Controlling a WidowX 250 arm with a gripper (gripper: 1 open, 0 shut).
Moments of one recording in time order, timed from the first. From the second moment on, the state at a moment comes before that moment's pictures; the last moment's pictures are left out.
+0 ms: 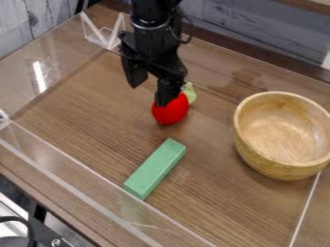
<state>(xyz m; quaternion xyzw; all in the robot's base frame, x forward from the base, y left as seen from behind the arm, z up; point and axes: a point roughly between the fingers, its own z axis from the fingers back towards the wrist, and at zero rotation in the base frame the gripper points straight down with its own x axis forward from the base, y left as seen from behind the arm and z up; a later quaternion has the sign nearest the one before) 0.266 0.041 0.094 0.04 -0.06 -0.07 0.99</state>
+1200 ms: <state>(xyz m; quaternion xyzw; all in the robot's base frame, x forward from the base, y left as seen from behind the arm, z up) 0.293 0.044 0.077 0.02 -0.09 0.02 1.00</state>
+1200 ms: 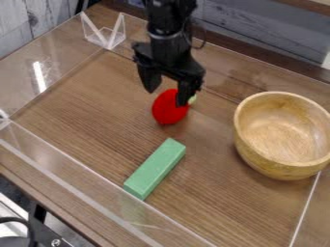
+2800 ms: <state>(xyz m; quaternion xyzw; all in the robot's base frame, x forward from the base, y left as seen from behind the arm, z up) 0.306 0.046 0.047 -0.04 -0.07 0.02 1.00</state>
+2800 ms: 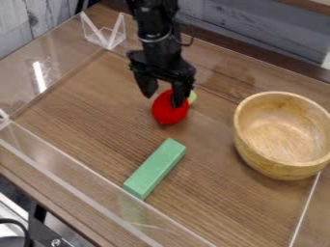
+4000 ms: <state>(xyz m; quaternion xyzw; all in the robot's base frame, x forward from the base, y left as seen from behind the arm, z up) 0.306 0.036 0.050 -0.06 -0.09 -0.03 0.99</state>
